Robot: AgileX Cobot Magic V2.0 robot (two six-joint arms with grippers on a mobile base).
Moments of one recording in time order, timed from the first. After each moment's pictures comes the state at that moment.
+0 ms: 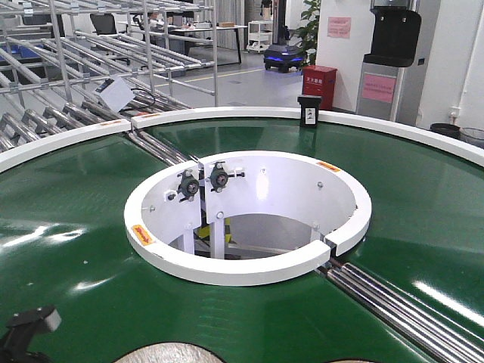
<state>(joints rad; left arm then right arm) 0.05 1.65 -0.82 -0.88 0.78 0.82 0.04 0.72 -0.48 -0.12 0.25 0.07</state>
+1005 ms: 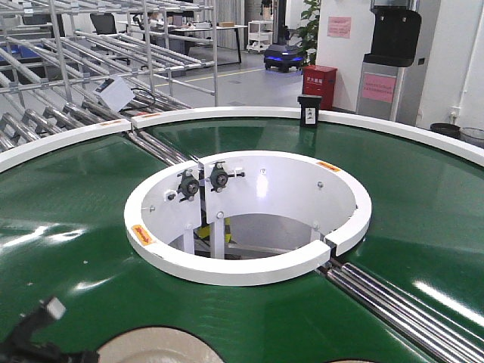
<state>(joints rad) 0.08 1.61 -0.83 -1.08 0.91 0.81 0.04 0.83 -0.59 -0.08 0.60 0.19</state>
